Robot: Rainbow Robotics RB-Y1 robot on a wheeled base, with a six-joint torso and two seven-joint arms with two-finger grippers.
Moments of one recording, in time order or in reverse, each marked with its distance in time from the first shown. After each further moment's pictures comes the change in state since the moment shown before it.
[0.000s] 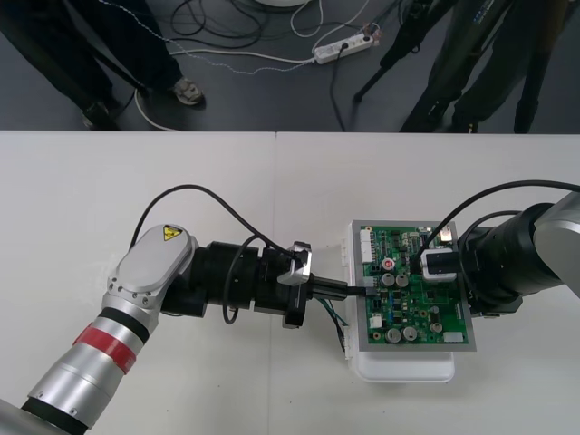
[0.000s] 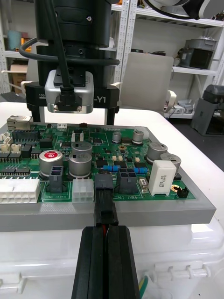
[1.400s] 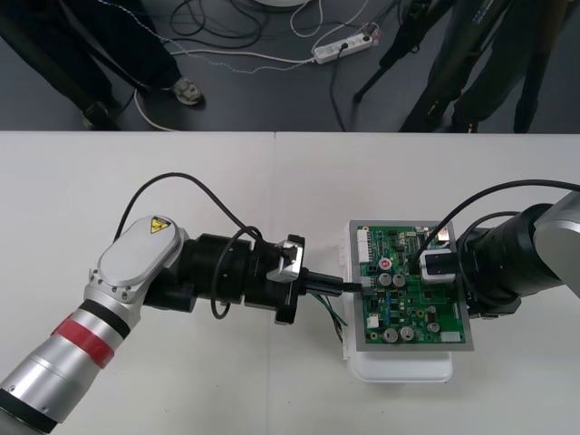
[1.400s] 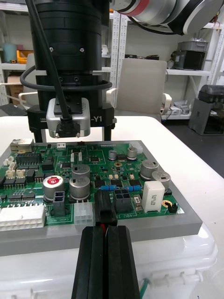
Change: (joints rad) right arm 0.000 0.001 0.000 0.000 -0.010 0.000 0.000; left arm -0.010 0.120 -0.102 -0.106 0.139 0.052 0.000
